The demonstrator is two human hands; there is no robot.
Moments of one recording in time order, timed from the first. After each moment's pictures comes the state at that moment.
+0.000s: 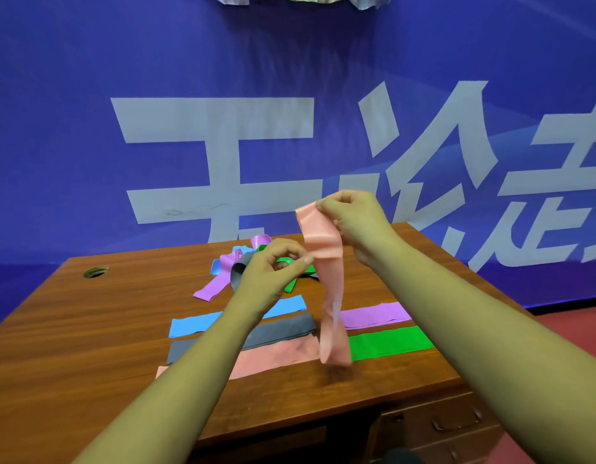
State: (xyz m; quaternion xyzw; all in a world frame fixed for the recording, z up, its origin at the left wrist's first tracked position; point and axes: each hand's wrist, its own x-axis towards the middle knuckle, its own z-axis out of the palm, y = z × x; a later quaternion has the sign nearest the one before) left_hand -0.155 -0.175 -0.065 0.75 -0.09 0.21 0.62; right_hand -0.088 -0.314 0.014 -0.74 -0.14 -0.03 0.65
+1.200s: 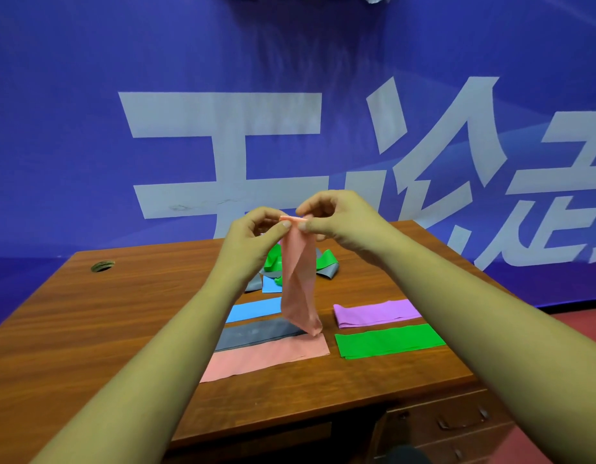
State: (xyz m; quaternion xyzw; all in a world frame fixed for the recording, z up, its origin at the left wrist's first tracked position) left_hand -0.158 -0.144 -0.030 0.77 -0.02 0.27 0.58; right_hand -0.093 -0.308 0.013 -0.77 -0.33 0.05 0.54
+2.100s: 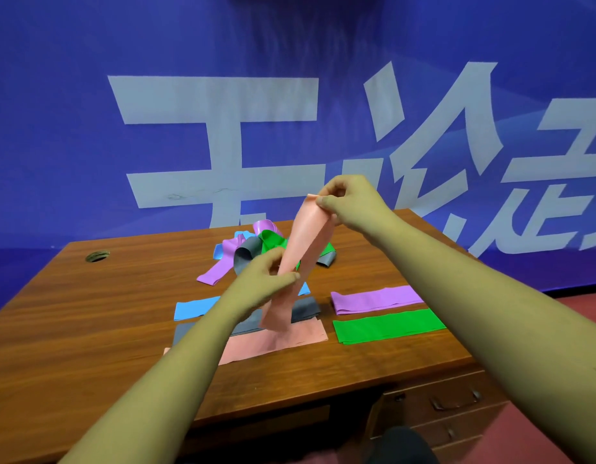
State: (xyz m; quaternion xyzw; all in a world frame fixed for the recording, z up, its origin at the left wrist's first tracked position) left_hand -0.158 -0.143 -0.100 0.83 -0.03 0.08 0.55; right_hand -0.068 -0.308 0.006 -0.85 -0.22 -0.08 0.48
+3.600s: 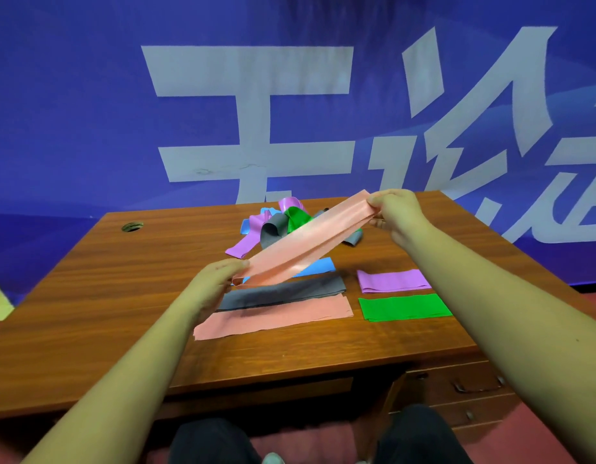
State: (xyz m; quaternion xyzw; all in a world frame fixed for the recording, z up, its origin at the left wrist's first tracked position) left_hand -0.206 -0.033 -0.157 0.73 0.11 0.07 0.67; right_hand -0.028 -0.310 -0.062 -0.73 -0.01 0.03 0.69
